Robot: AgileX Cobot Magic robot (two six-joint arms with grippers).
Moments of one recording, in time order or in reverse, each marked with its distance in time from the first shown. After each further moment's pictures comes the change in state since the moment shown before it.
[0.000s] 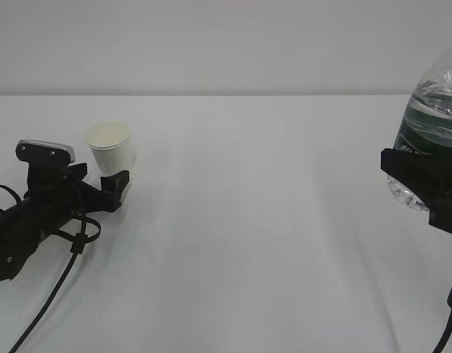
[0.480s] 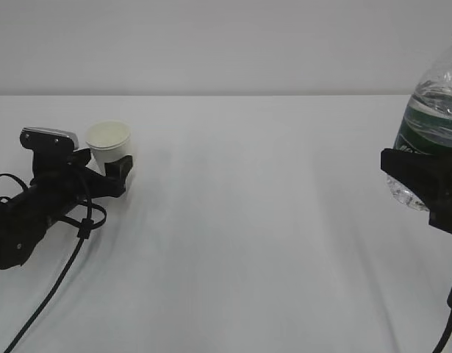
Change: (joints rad) left arm 0.000 0.009 -0.078 0.000 0.000 -0.002; right arm 0.000 0.000 0.000 -0.002 0.000 0.000
